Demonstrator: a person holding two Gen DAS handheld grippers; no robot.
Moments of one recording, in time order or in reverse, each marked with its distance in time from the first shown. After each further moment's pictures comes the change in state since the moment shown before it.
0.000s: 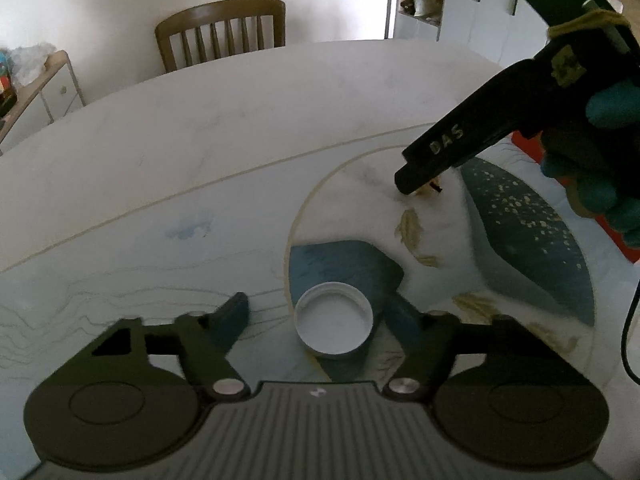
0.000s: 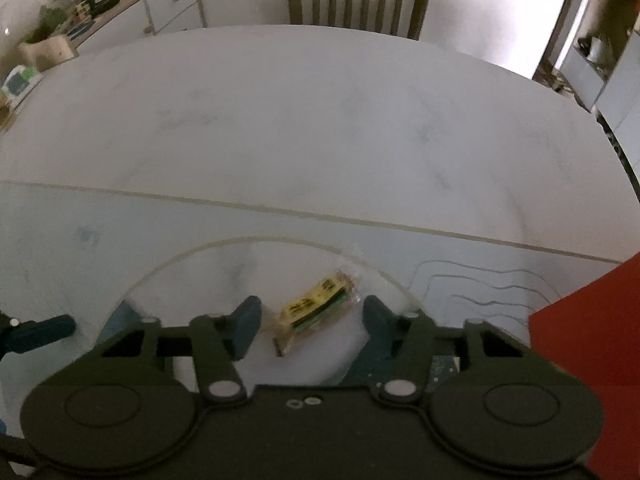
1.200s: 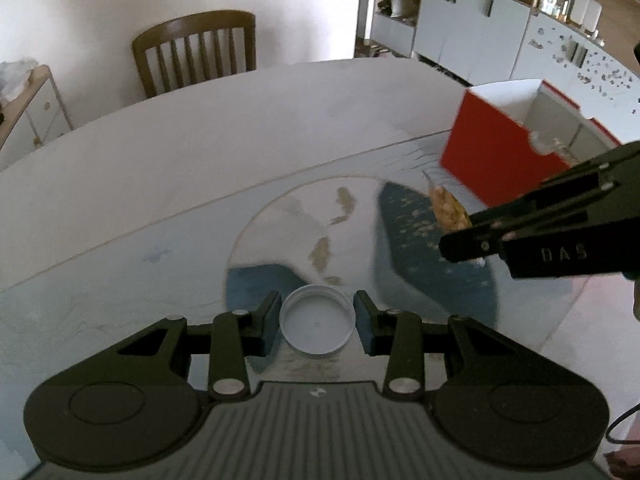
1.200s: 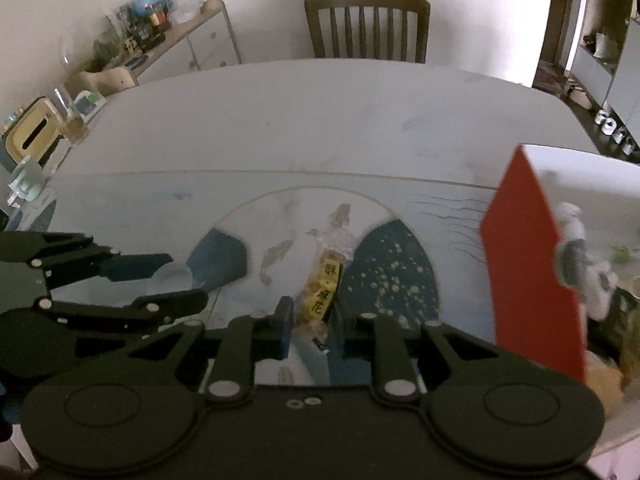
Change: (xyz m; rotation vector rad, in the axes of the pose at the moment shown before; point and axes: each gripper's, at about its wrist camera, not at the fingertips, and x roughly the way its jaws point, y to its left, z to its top) left arm -0.070 -0.044 0.034 0.013 0.012 -0.070; right arm -0.120 -0.023 -0.072 0.040 -0.087 0.126
